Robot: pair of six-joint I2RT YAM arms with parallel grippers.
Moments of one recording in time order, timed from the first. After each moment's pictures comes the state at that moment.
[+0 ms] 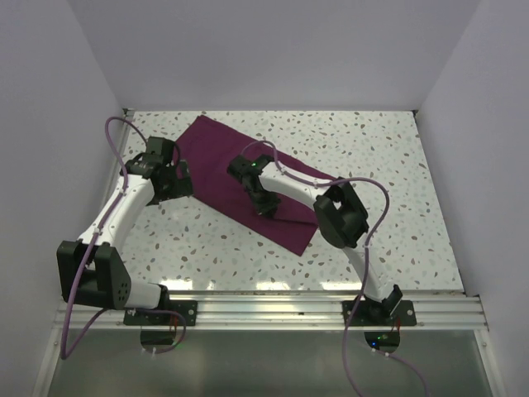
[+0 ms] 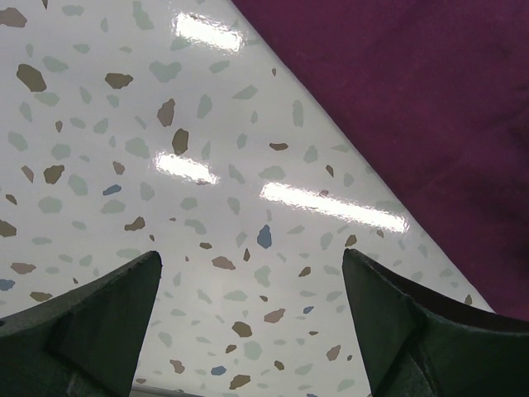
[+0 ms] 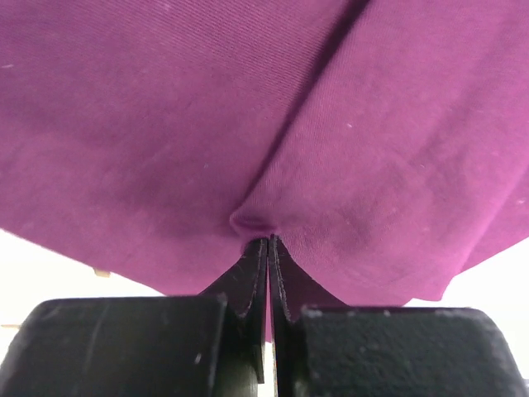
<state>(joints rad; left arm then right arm) -0.12 1.39 1.13 -0.84 -0.19 -0.38 0.84 2.28 1.93 -1.12 0.27 0.43</state>
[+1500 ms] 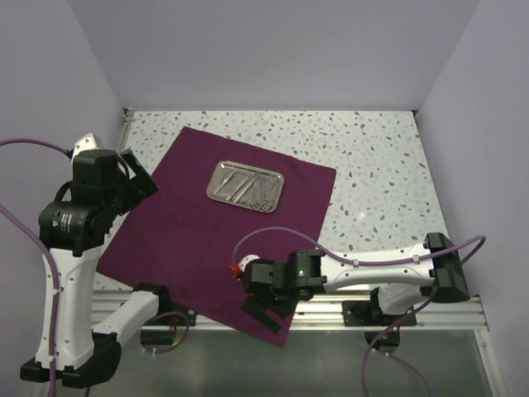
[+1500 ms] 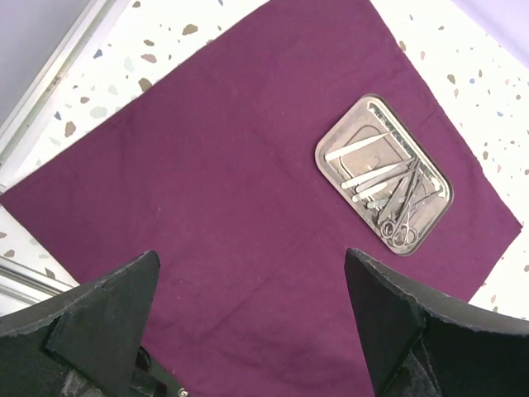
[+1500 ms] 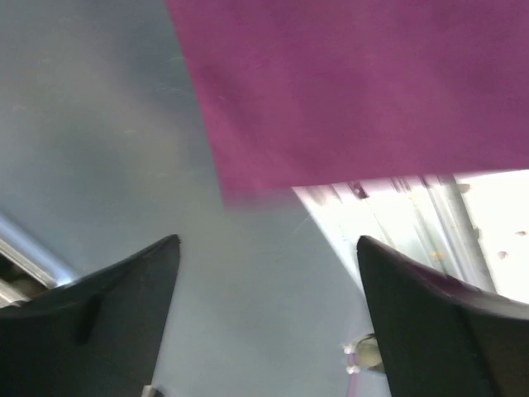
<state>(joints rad) -0.12 0.94 1.53 -1.31 -0.31 -0.64 1.53 1.47 1.20 -1.00 -0.03 0.58</state>
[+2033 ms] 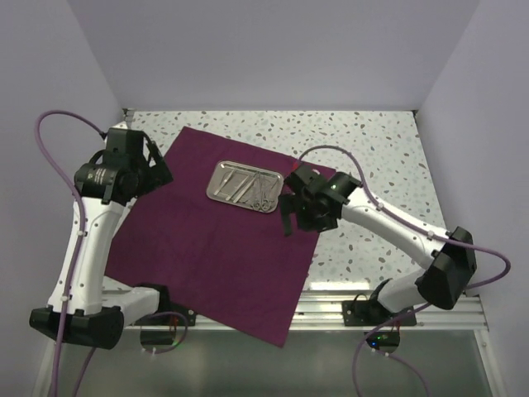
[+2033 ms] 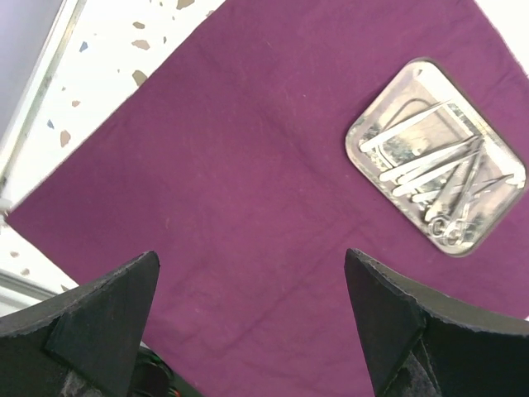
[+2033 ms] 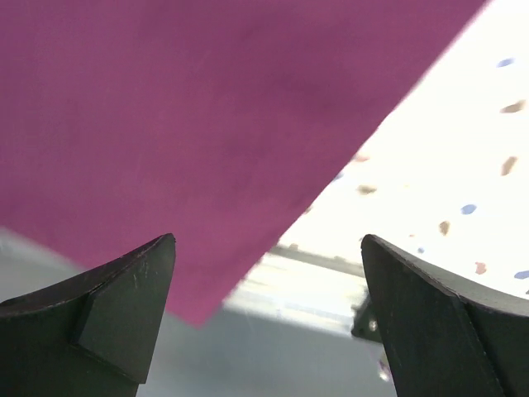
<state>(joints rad) -0.12 1.13 1.46 -1.21 -0.29 -0.56 0.91 1.43 1.28 -1.08 0.11 0.66</state>
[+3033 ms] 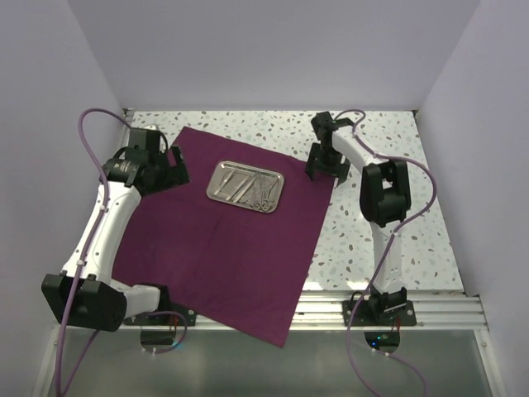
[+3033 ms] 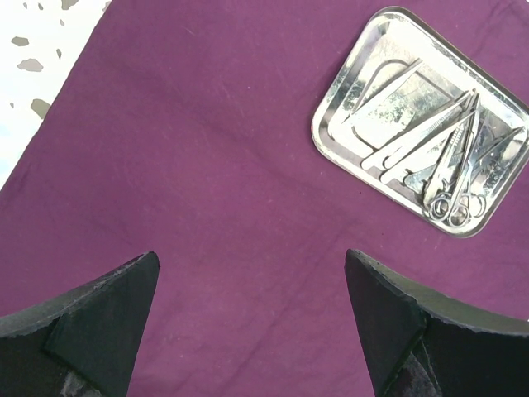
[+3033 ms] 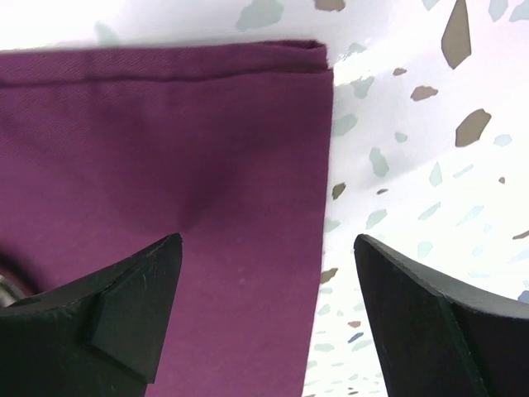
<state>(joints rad) -0.12 1.25 1.27 -0.94 -0.12 -0.41 0.30 2.22 1.89 -1.07 0.22 0.63</state>
